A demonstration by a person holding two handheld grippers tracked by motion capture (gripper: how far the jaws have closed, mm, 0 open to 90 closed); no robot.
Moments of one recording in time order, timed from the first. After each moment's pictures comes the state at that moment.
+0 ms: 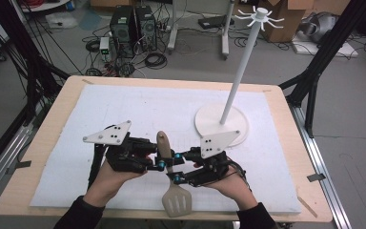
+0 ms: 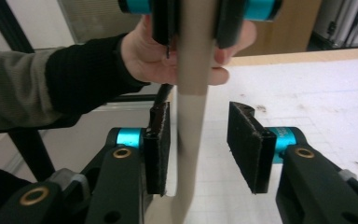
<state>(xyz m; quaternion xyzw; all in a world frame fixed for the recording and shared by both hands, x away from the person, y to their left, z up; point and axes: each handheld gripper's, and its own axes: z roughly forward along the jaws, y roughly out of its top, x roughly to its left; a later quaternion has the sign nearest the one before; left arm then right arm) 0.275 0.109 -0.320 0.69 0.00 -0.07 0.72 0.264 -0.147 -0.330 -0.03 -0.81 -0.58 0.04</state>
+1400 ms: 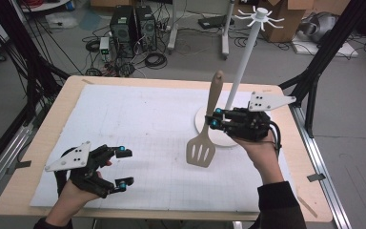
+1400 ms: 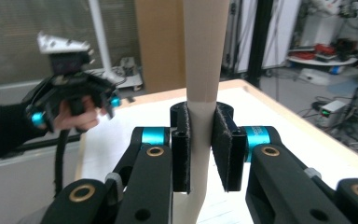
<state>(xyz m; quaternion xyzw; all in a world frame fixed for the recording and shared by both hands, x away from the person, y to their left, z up) 0.243 0.200 -0.371 0.72 0.10 0.05 0.69 0.317 -0.232 -0.264 -0.15 -0.76 -0.62 -0.10</state>
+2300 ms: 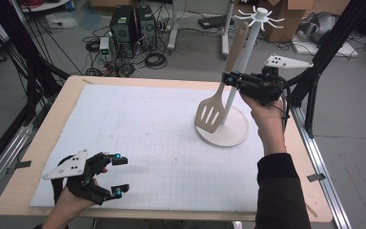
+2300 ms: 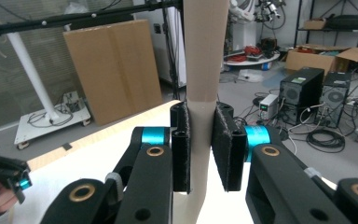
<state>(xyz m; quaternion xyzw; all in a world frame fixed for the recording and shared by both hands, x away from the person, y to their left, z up) 0.235 0.209 -0.389 0.73 0.11 0.05 0.68 0.379 -0.259 -0.225 -0.28 -0.71 -0.63 -0.15</state>
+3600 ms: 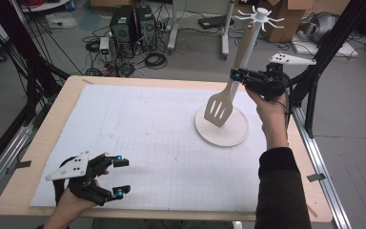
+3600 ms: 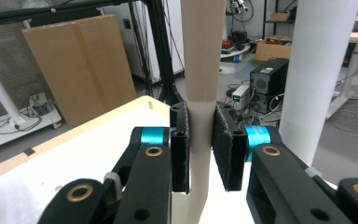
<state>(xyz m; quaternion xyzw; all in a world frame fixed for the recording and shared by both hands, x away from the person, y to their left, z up) 0.235 0.208 -0.396 0.73 0.12 0.04 0.67 0.399 -0.277 -0.233 -0.33 -0.71 -0.60 -0.18</state>
